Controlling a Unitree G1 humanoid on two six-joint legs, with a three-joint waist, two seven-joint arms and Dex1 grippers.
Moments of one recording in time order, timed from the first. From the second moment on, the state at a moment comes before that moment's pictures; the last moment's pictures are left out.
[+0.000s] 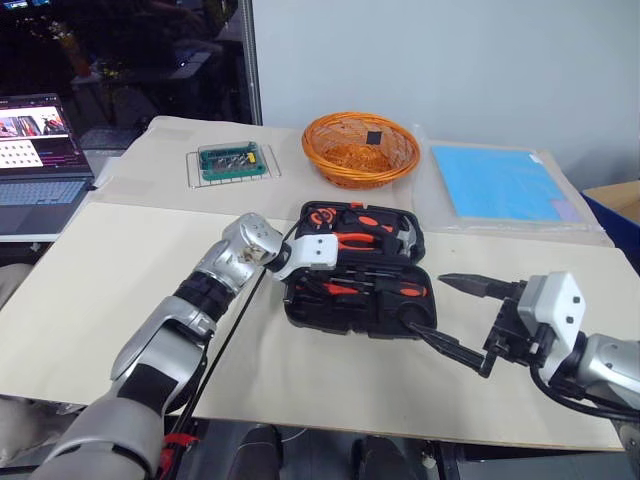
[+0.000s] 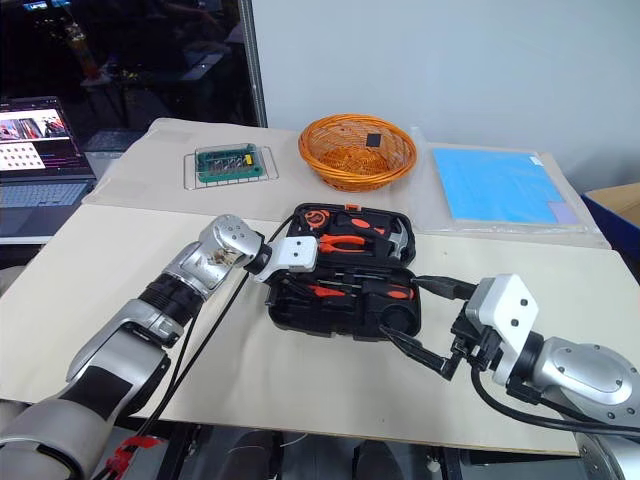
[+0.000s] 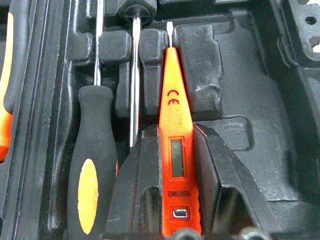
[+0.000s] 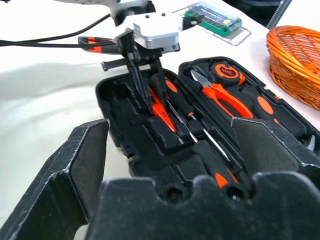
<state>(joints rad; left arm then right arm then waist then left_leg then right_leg) -1.01 0.40 -0.52 0.61 0.10 0.16 -1.32 0.17 -0.79 -0.37 -0.79 0.61 0.49 0.78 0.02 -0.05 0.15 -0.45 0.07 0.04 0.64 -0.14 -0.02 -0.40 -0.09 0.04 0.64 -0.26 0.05</state>
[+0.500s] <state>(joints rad) -0.70 0.39 -0.13 0.23 -0.21 0.48 -1.17 0.17 -0.79 -0.37 -0.79 0.61 0.49 0.76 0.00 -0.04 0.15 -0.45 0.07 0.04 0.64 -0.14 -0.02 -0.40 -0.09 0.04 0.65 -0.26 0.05</state>
